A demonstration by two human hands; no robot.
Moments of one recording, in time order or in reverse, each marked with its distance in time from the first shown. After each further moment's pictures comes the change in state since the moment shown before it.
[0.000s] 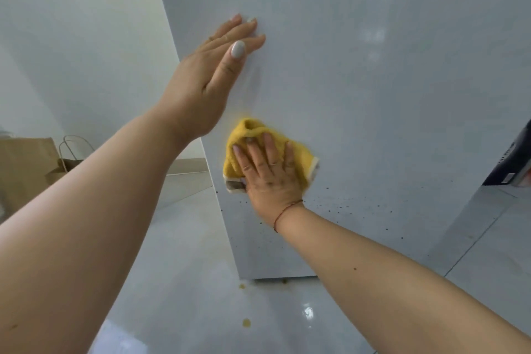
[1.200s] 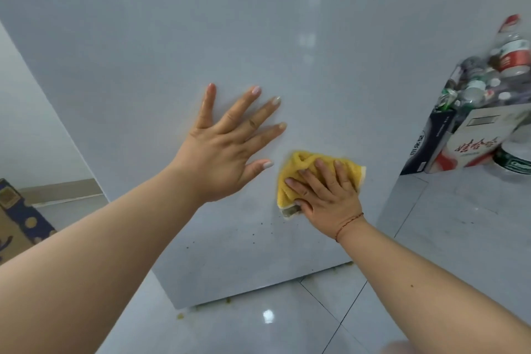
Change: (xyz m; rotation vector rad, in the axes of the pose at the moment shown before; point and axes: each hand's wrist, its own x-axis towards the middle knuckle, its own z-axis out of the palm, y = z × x) left_hand 0.008 0.013 0.155 0.753 0.011 0.543; right_hand -0.125 0.220 -0.010 -0.209 0.081 -0.164
